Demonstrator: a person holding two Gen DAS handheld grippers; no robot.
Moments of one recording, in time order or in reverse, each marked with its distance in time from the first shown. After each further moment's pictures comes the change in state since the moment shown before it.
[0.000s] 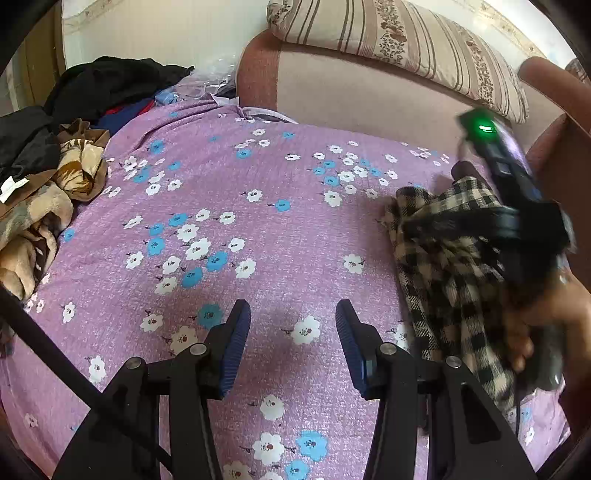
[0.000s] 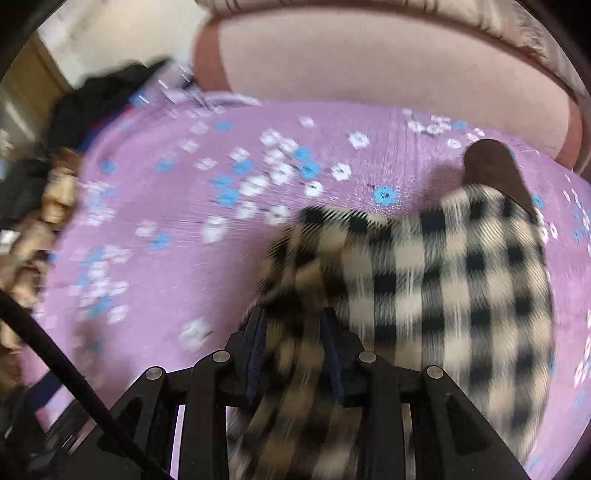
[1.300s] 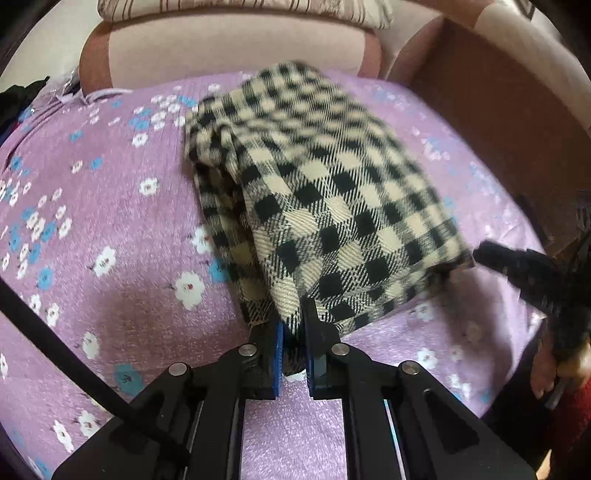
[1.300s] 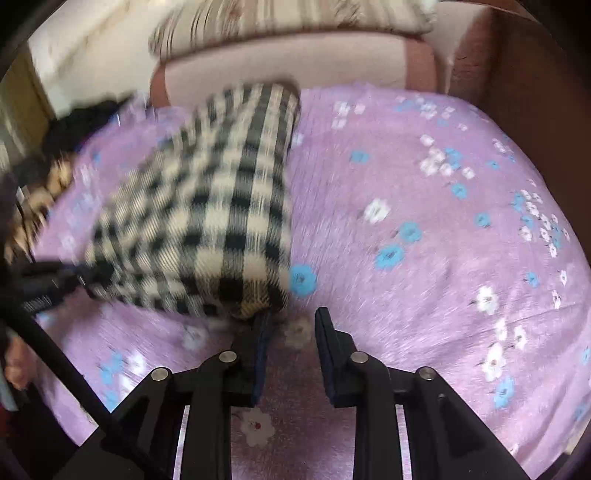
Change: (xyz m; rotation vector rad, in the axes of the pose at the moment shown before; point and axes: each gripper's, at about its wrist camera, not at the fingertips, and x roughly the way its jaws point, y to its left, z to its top) left arm -0.015 -0.107 -0.073 0.310 0.166 -0.367; right arm -0.147 -0.135 -0.270 0.164 -0.238 -0.075
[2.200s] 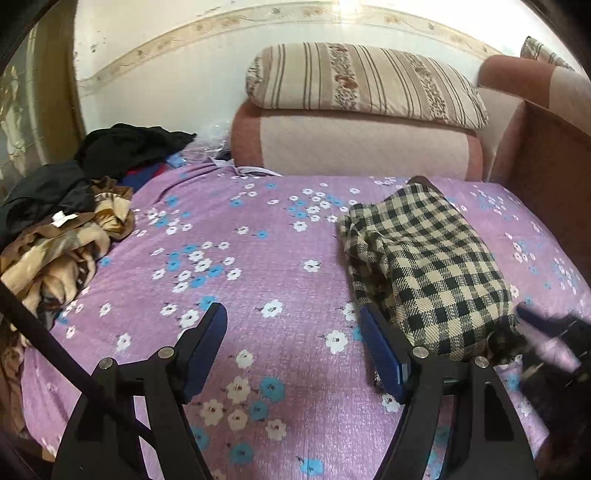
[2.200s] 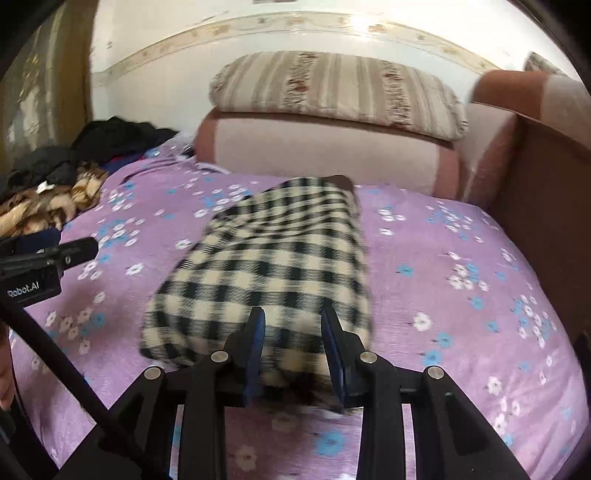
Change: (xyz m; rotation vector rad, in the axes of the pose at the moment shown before) left arm -0.089 0.014 -0.019 -0.177 -0.380 0.493; right arm -0.007 0.105 0.010 -0.229 -0.252 -0.057
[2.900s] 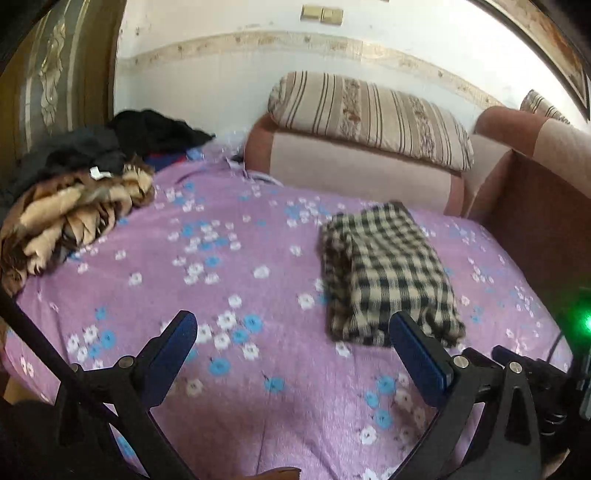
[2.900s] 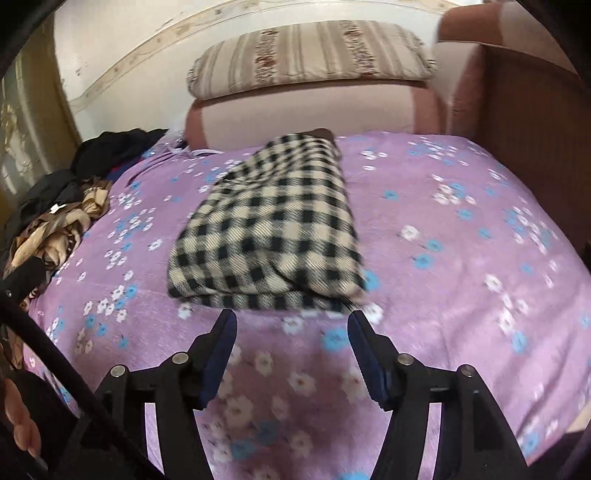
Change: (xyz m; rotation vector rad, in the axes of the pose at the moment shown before) left arm -0.087 0.000 -0.060 -0.162 -0.062 -0.065; right arm -0.055 -0.032 -0.046 0.216 0.104 0.042
